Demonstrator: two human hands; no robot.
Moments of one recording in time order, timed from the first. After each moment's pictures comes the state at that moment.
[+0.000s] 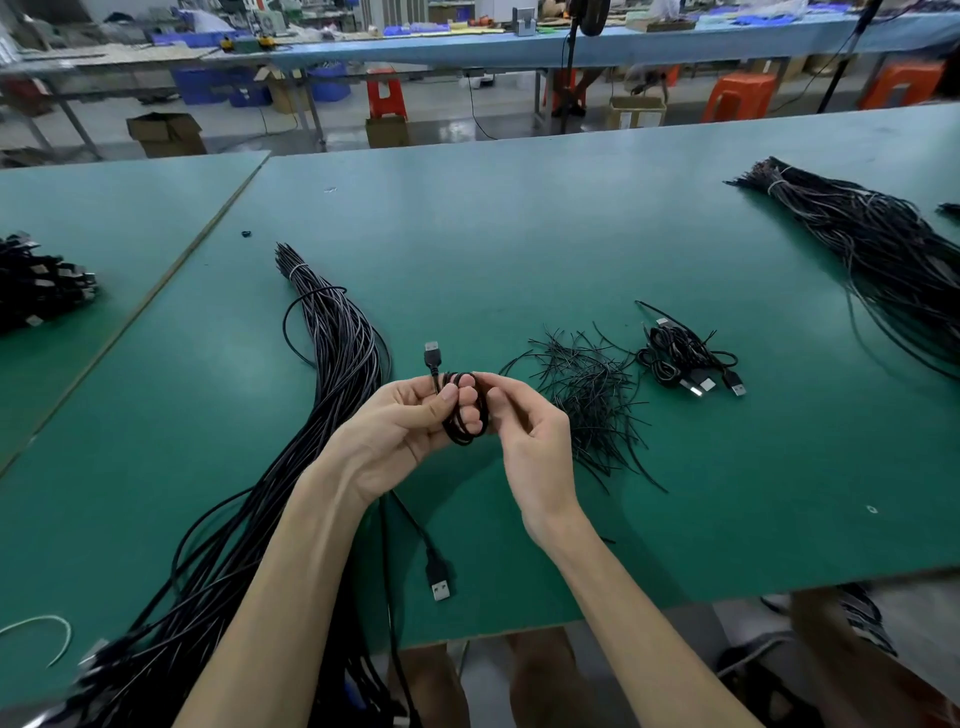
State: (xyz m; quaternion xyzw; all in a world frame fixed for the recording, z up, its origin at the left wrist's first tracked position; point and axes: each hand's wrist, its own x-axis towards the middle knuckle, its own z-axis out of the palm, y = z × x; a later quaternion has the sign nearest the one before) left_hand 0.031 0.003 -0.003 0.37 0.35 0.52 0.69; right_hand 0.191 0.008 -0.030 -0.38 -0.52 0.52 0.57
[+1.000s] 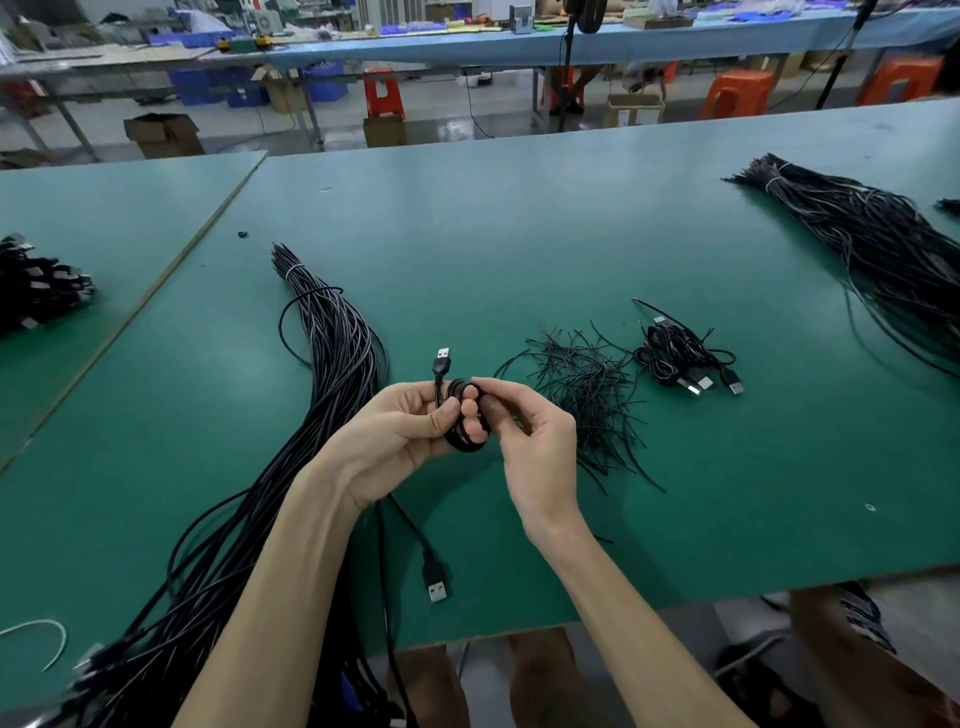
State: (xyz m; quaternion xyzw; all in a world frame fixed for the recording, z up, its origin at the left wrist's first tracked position) left_hand 0.034 -0.001 -0.001 0.41 0.34 0.49 0.69; right_hand 0.194 0.005 -0.030 -0.38 -0.52 0.50 0.58
